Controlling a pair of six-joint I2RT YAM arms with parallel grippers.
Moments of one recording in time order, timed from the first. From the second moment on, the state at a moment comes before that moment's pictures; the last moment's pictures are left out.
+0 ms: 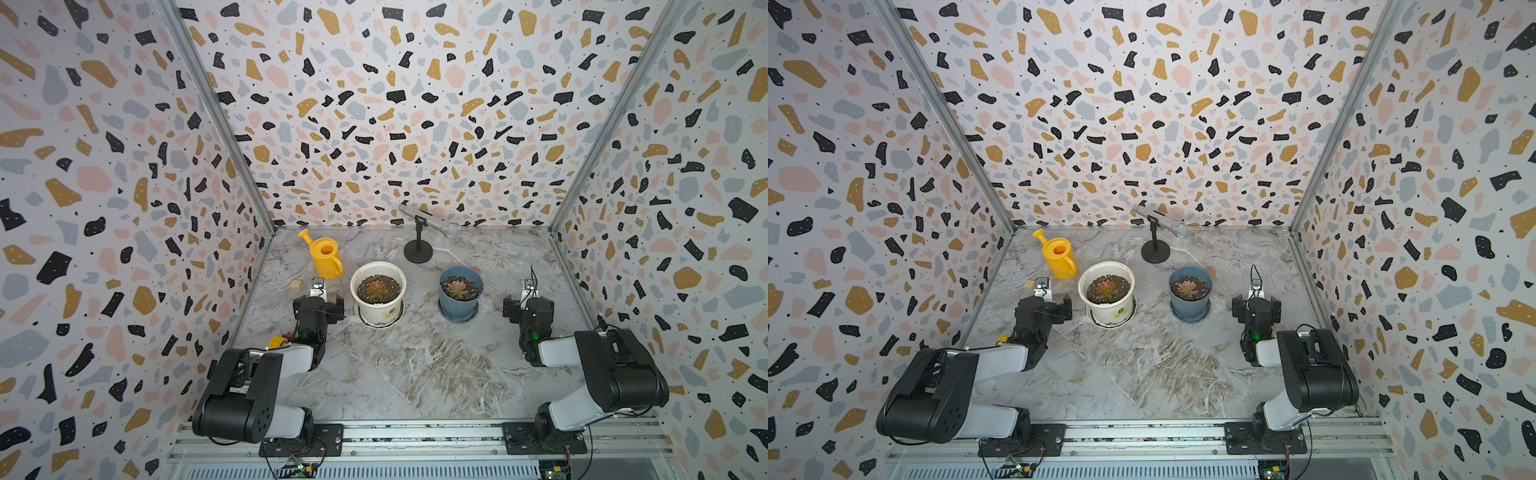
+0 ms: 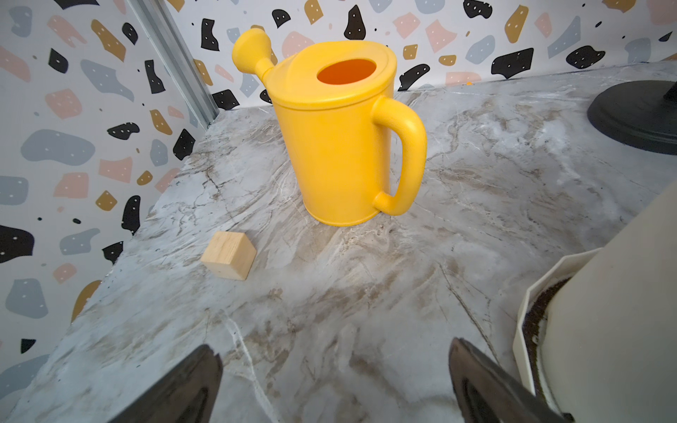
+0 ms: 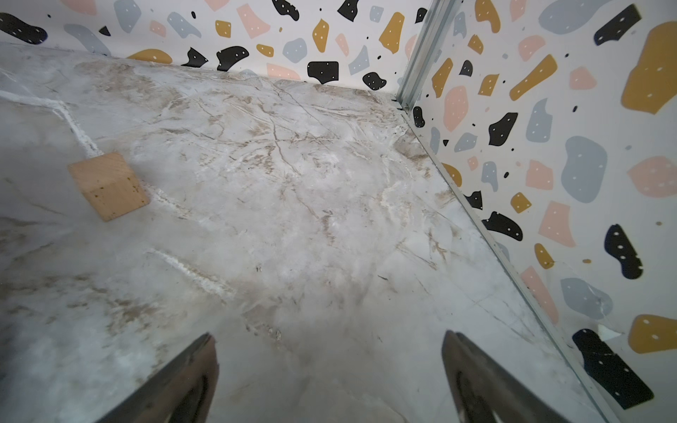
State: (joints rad) left arm -0.13 1.41 0.34 0.65 -0.24 0.04; right arm 0.08 1.54 0.33 0.83 0.33 -0.09
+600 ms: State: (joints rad) left arm -0.13 1.41 0.34 0.66 -0.24 0.04; right arm 0.08 1.54 0.31 0.86 0.33 -0.08
